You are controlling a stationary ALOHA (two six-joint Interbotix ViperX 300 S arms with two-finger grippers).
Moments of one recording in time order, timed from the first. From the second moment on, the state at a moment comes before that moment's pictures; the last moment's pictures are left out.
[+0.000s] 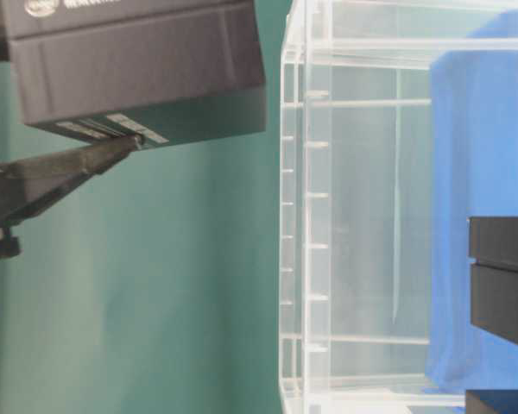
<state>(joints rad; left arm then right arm) -0.08 0.56 -1.01 0.05 1.73 -1.60 -0.01 -0.64 0.53 -0.12 1.35 0.17</state>
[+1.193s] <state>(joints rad) -0.20 0.53 -0.67 0.09 1.43 -1.78 -0.01 -0.64 0.53 -0.12 1.35 0.17</state>
